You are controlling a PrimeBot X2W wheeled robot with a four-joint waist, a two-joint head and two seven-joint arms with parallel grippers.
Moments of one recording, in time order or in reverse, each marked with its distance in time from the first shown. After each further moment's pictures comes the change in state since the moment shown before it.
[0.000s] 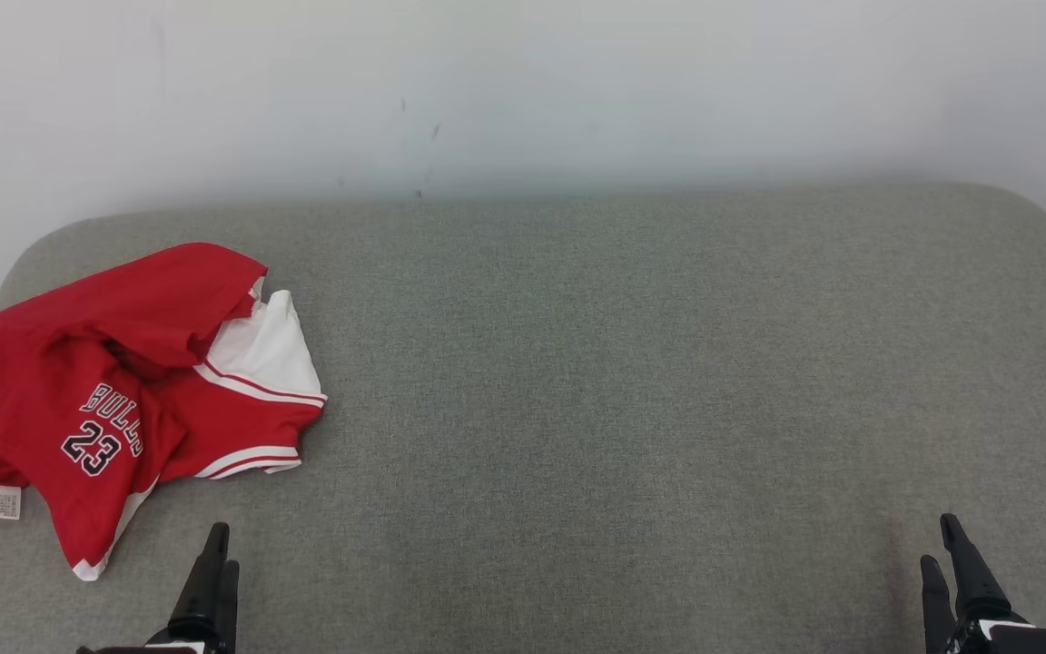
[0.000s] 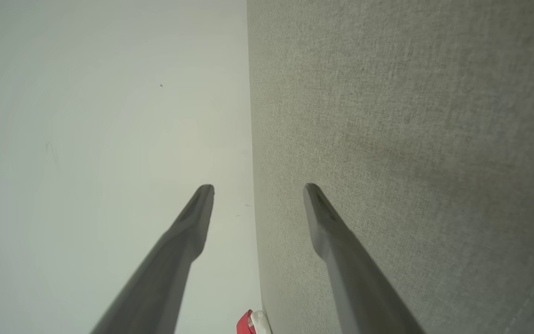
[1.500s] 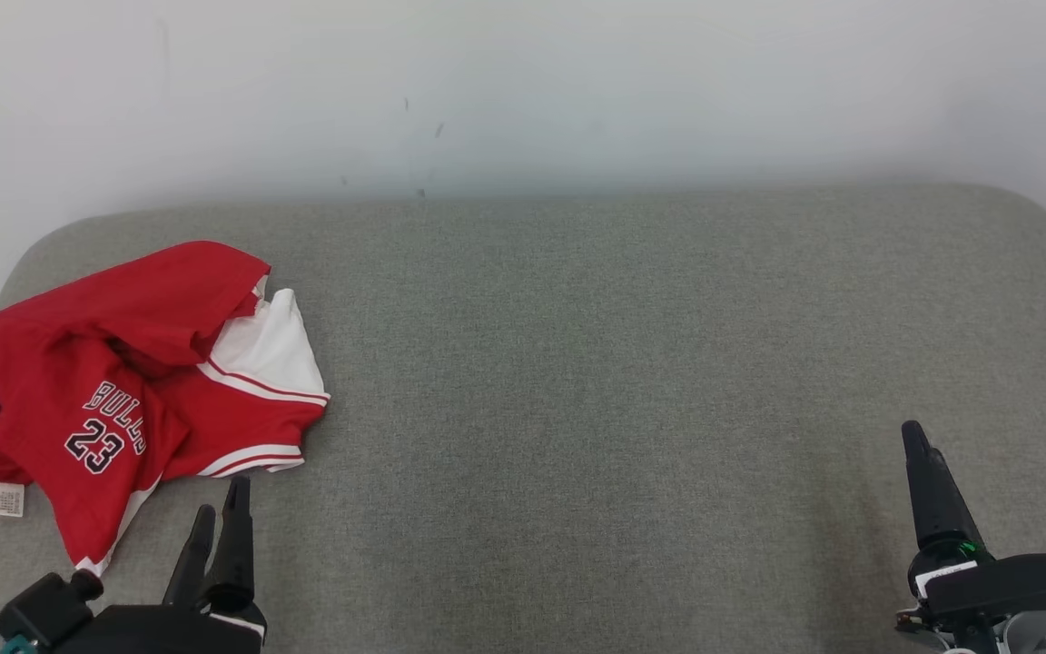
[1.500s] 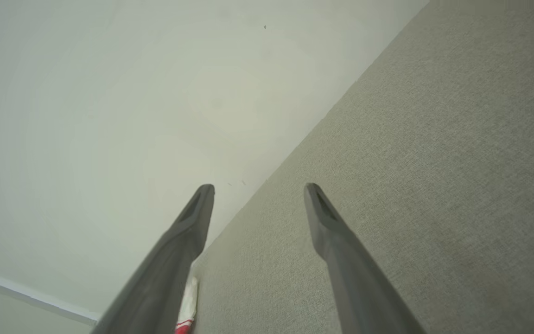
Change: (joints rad) left arm -0.002 0.097 -0.150 -0.150 0.526 0.064 -0.170; right arm -0.026 -0.140 0.215 -0.198 -0.468 -0.001 -0.161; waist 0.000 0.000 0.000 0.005
